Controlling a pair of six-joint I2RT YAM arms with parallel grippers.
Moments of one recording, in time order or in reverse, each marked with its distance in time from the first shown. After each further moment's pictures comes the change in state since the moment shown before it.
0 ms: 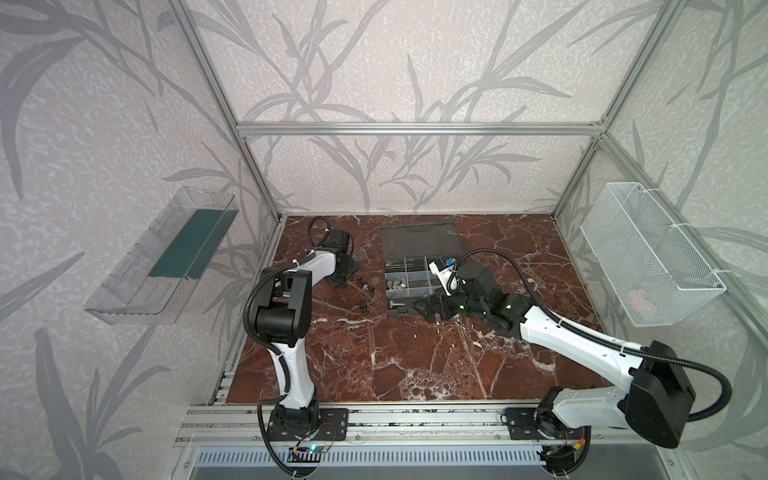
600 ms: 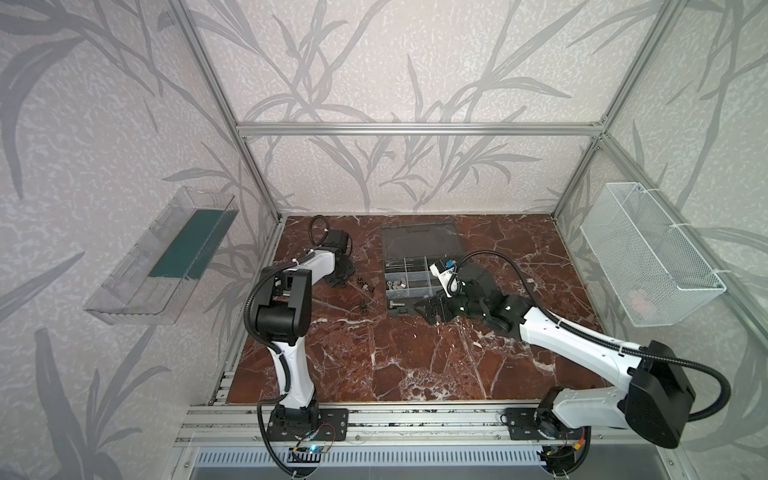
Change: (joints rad) left arm 0.006 0.015 0.014 -0.027 -0.025 0.096; right arm 0.000 -0.001 -0.018 0.001 0.016 -0.003
